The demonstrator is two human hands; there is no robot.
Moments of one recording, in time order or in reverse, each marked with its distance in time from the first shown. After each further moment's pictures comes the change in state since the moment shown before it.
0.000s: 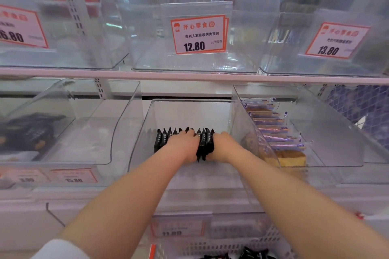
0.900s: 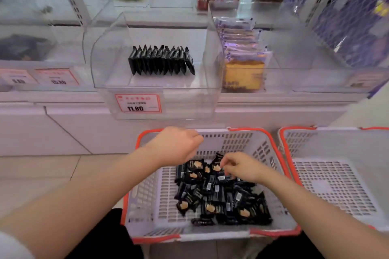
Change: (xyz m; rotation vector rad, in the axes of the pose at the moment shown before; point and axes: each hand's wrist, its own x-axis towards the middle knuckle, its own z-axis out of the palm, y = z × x) left_hand -0.173 0.136 0.086 0.078 0.143 0.415; right_hand -0.232 0.135 0.143 0.403 -0.378 -0.061
